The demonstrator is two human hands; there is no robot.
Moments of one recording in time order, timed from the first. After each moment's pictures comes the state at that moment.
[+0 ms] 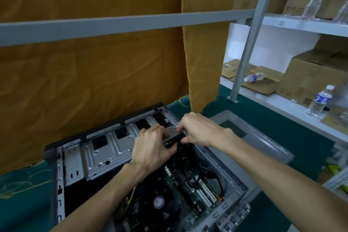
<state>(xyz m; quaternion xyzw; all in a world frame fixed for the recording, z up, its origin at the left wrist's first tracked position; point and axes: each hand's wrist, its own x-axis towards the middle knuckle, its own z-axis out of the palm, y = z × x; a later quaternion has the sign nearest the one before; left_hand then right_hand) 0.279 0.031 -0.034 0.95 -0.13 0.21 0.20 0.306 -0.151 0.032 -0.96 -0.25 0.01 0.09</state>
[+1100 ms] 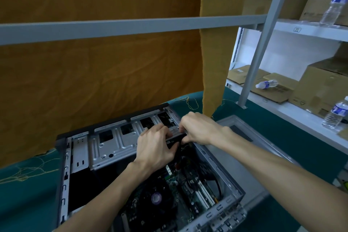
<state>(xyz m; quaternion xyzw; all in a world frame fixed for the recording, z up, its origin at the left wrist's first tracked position) 0.270 0.024 -0.036 0.95 -0.10 0.23 0.19 0.313 -0.145 0.041 -0.95 -0.30 0.02 0.01</state>
